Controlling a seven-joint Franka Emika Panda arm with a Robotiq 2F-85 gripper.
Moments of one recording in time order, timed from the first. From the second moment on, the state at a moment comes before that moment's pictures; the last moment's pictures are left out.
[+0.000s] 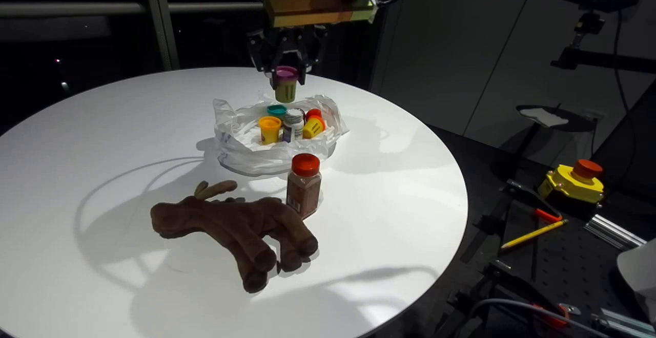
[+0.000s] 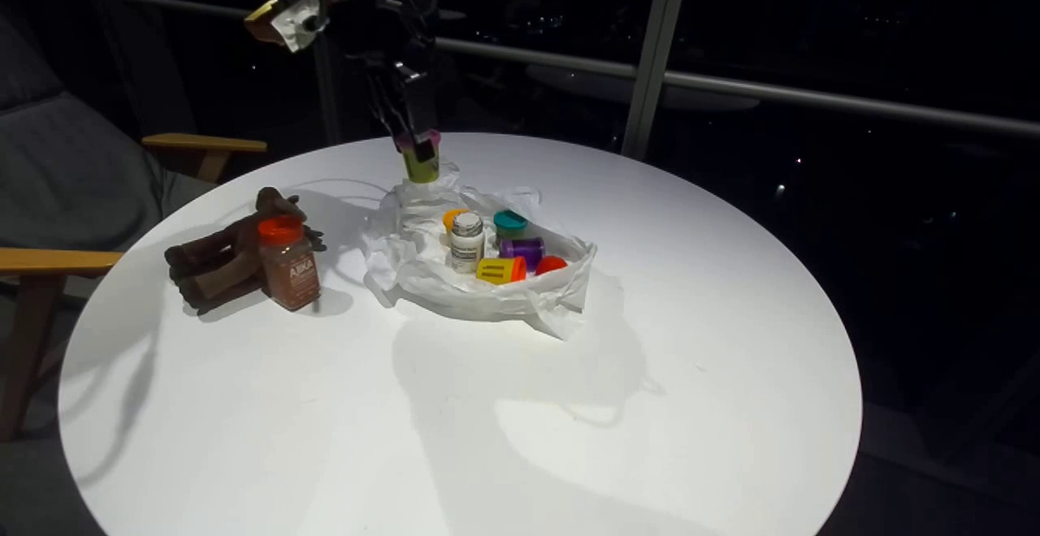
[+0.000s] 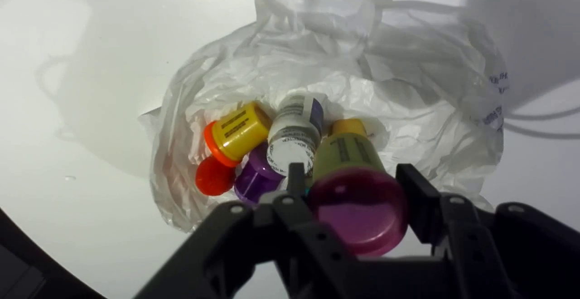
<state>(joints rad) 0.41 0.38 -0.17 -1.98 -0.33 2.47 0.89</state>
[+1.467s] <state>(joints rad) 0.27 0.40 -0.04 -2.33 -0.18 2.76 0.73</state>
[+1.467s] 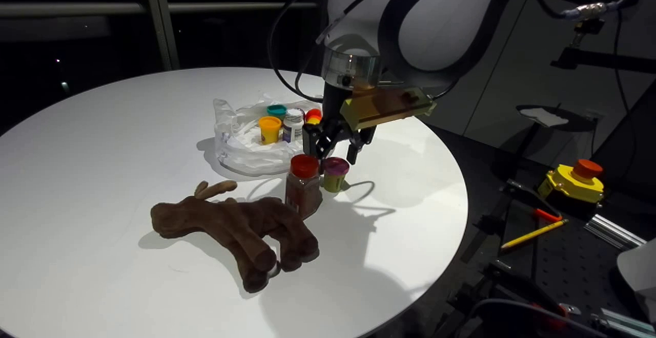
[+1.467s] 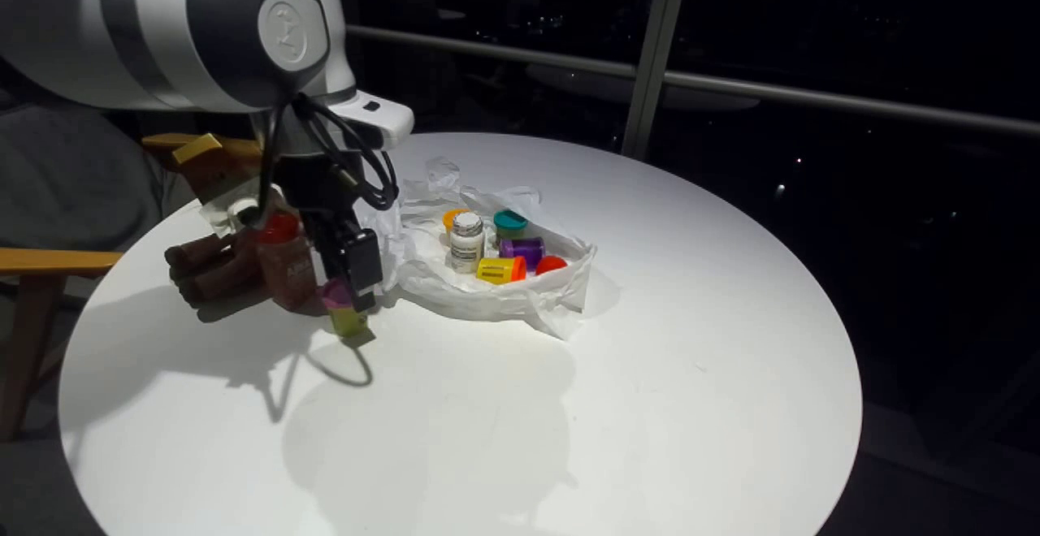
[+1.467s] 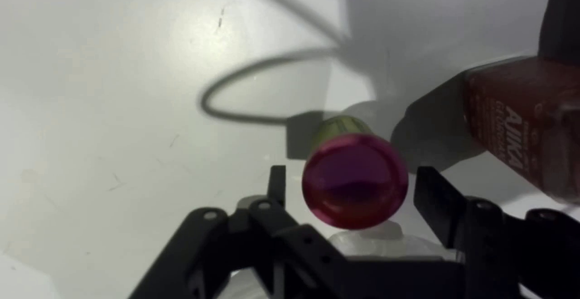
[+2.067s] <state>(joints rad) 0.31 0.33 -0.12 -2.18 -0.18 2.67 0.96</state>
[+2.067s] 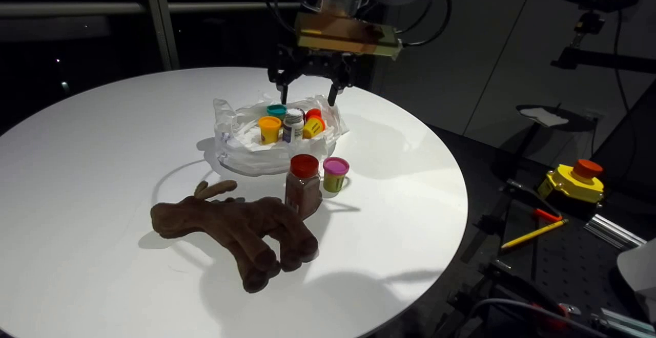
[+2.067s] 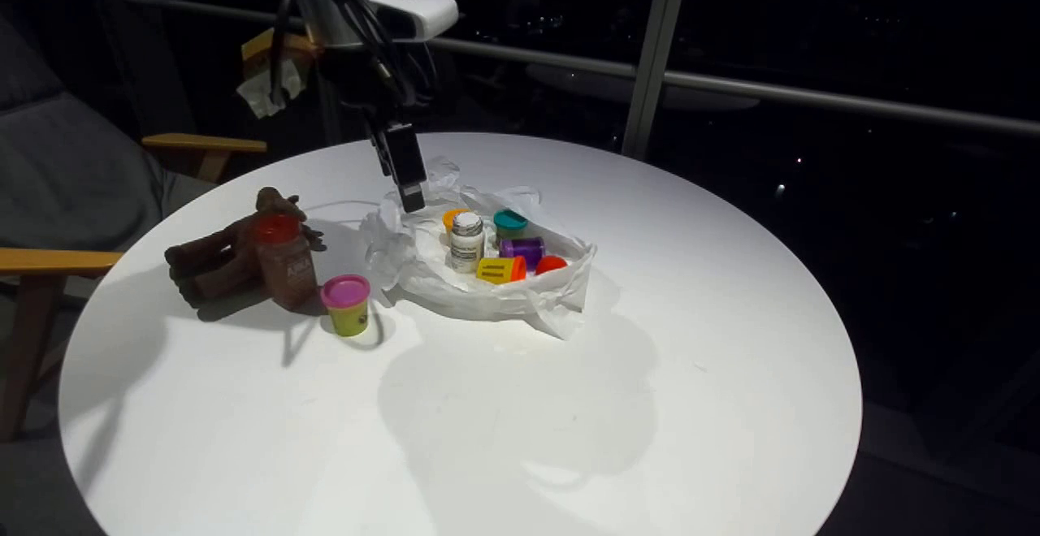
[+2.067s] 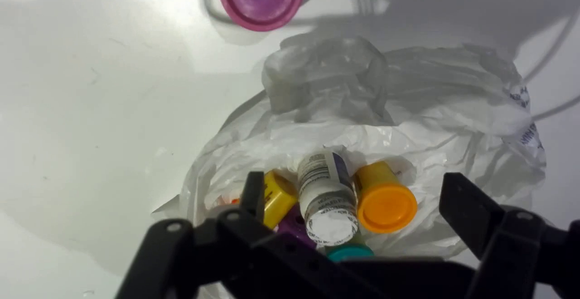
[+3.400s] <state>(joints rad) 0.32 0.66 -0.17 -1.78 -0.37 2.46 1.23</state>
